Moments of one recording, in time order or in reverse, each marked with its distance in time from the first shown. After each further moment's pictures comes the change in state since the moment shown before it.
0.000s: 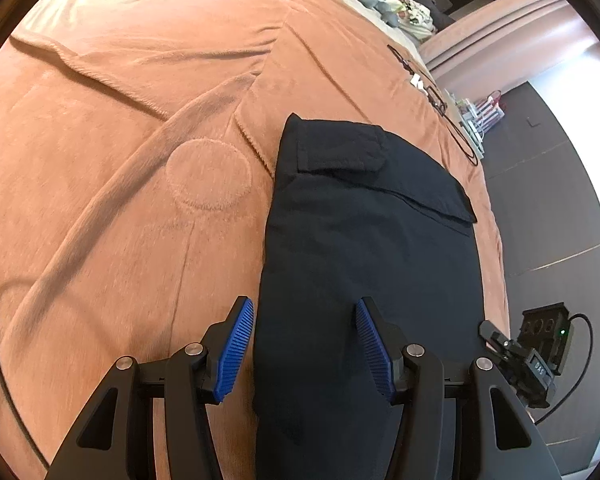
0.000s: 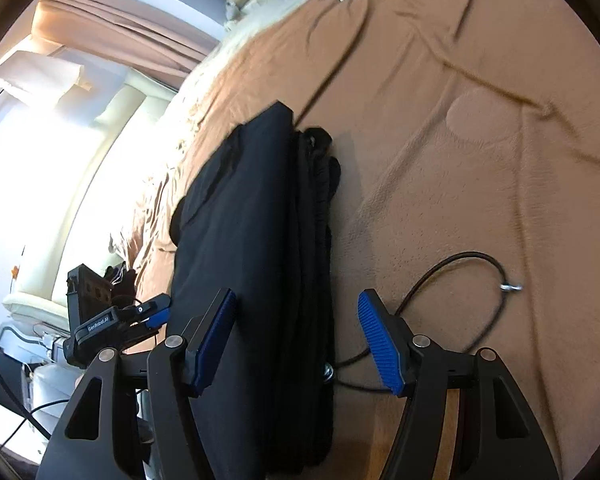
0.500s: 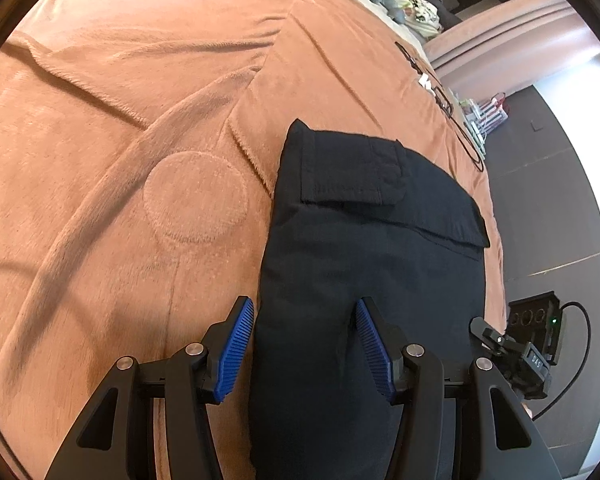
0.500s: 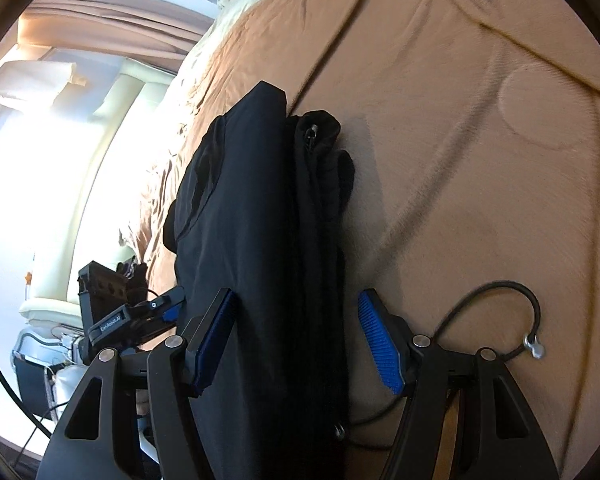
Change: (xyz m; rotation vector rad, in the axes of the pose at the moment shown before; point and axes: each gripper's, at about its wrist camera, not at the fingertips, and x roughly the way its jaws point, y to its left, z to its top) left arm 0.024 0.005 0.026 -0.031 0.030 -0.021; right arm 0.045 -0.012 0.039 0.059 0.096 0.060
